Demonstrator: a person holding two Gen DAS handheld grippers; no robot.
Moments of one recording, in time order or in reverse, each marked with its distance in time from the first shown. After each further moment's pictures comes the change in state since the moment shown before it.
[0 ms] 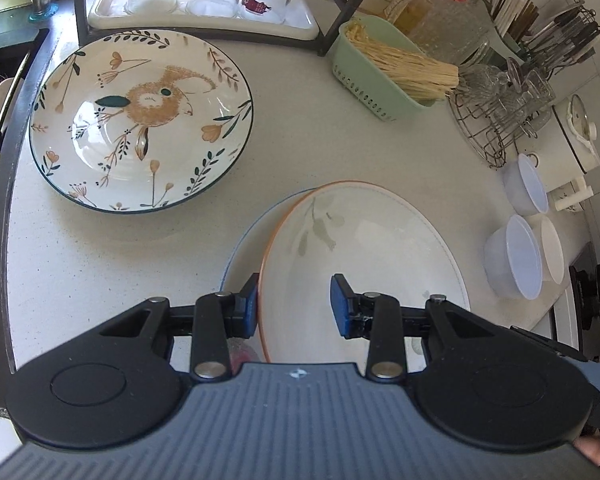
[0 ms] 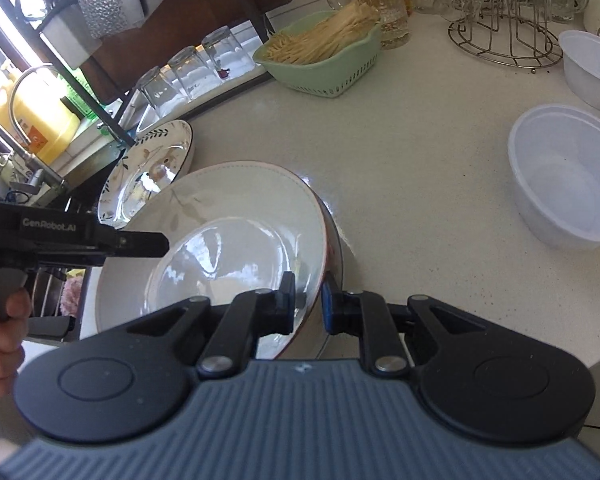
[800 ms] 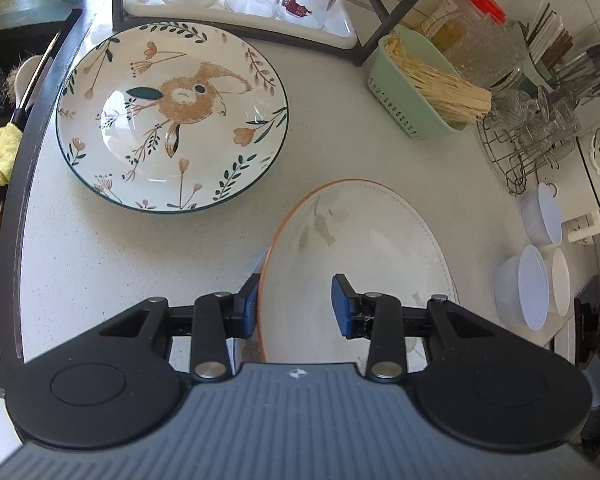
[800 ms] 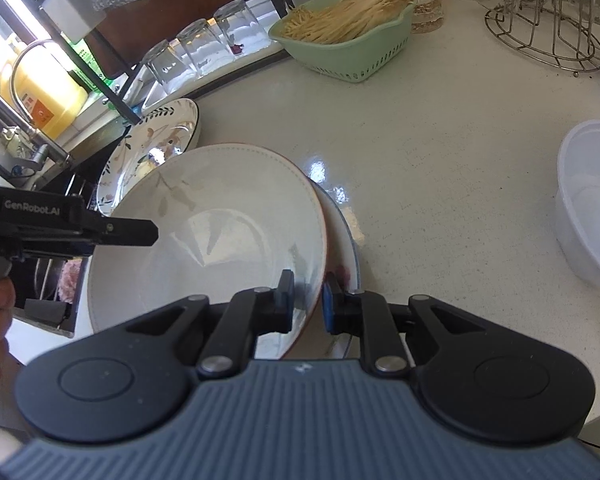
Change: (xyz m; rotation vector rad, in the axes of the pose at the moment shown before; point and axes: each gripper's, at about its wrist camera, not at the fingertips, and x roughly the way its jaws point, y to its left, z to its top) left arm 0.000 0.012 0.005 -0.127 0.010 0.028; right arm 0.028 -0.001 0.018 -0.042 0.073 0.040
